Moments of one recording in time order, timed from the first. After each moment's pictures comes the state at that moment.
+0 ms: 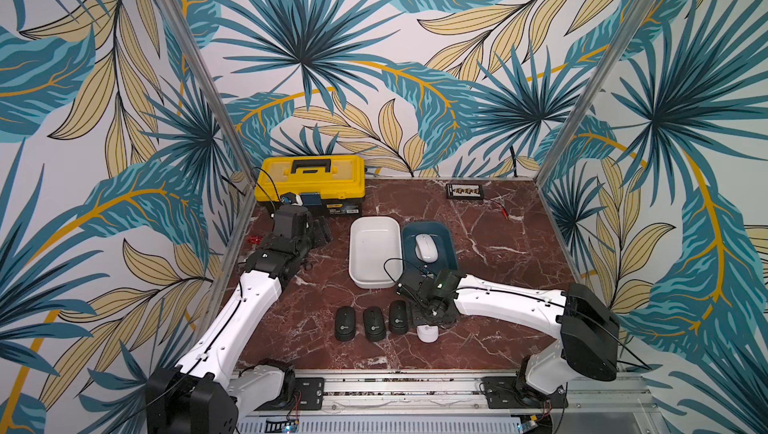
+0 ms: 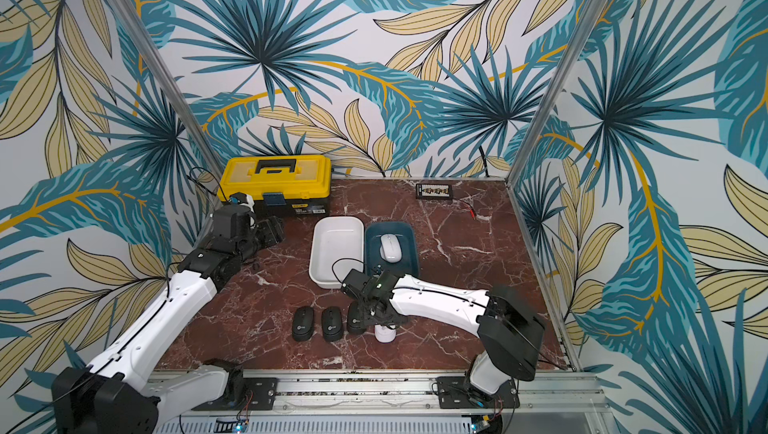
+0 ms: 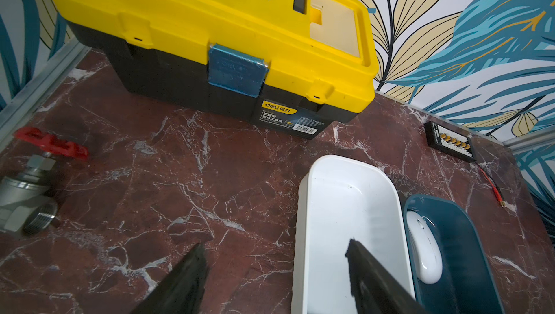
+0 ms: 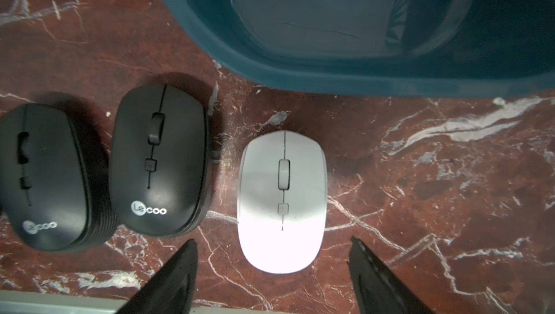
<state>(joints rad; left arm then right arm) -0.21 1.13 0.96 -0.41 -0.10 -0.51 1.01 1.61 1.08 -0.92 0.17 0.93</state>
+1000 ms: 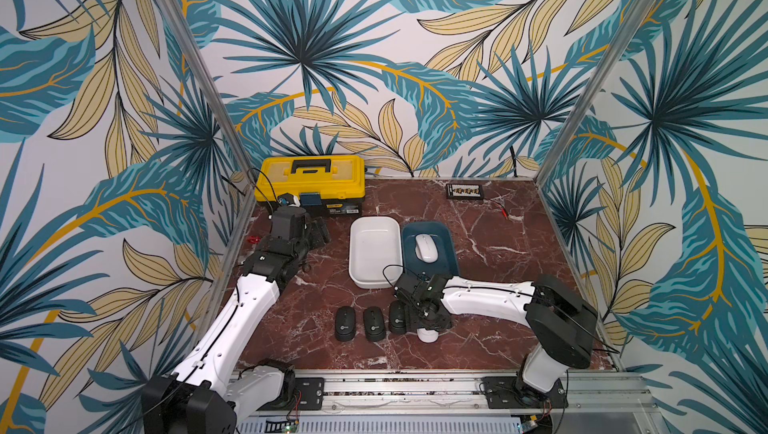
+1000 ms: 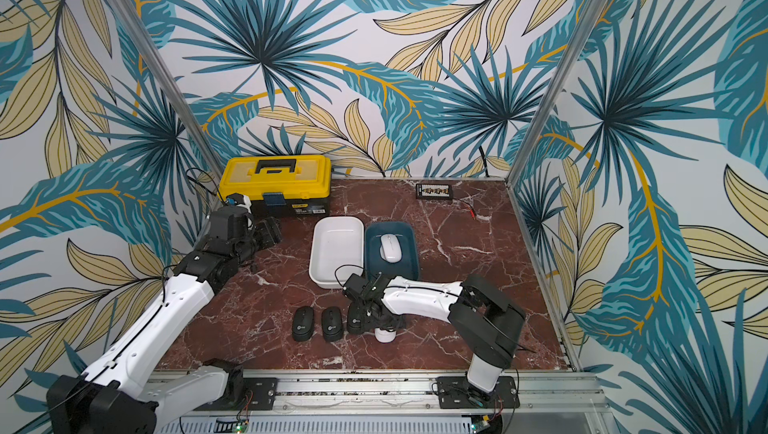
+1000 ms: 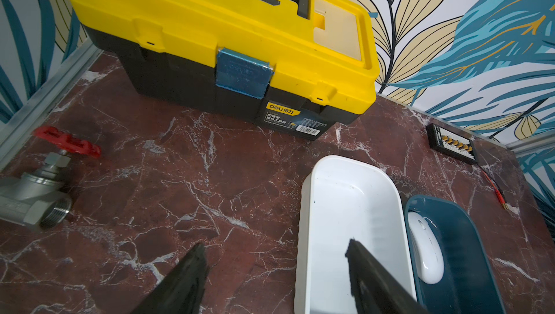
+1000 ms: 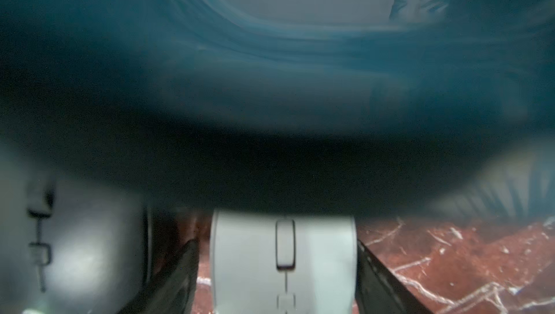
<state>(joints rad) -0.21 1.11 0.96 -0.44 -0.11 -0.51 0.98 1.72 1.01 -0.79 0.12 0.94</state>
